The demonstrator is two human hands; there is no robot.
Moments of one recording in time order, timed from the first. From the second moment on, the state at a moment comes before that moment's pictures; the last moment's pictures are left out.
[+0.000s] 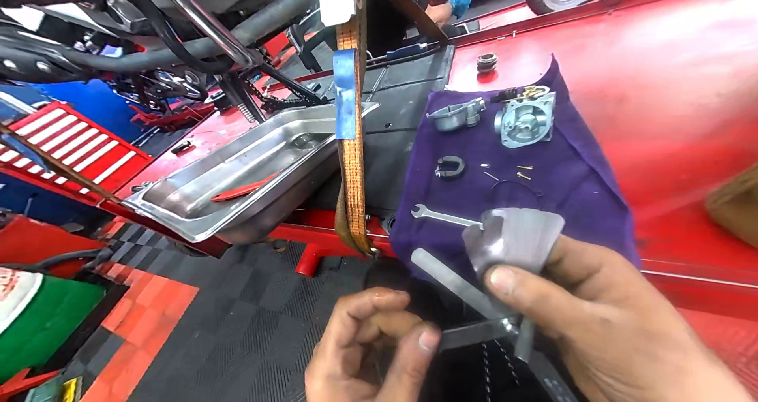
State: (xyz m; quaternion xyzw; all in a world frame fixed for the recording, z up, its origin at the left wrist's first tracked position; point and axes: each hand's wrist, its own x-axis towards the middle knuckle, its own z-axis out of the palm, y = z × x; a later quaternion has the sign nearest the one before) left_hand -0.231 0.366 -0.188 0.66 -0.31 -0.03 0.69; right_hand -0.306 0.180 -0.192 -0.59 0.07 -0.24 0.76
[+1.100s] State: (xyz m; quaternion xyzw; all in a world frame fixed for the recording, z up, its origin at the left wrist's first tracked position) left_hand -0.194 0.391 -0.205 0.59 -0.46 -0.29 0.60; right_hand -0.304 0.164 -0.196 -0.55 0.02 -0.13 0.82
